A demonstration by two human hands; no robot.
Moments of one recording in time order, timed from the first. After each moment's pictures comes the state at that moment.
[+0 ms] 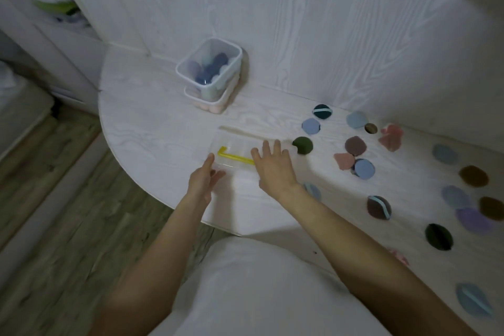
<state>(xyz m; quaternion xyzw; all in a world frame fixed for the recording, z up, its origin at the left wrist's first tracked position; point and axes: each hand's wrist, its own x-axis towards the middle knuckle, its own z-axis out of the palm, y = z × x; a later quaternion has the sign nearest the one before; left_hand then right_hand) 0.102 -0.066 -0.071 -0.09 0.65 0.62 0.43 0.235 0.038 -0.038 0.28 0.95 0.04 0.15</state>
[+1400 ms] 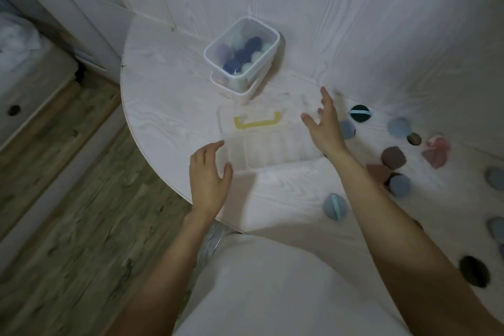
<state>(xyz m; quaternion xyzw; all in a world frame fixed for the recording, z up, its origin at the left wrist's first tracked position) 0.096 -0.093 -0.057 0.33 0.88 0.35 0.04 0.202 0.144 -0.043 0.44 0.72 -0.52 -0.17</state>
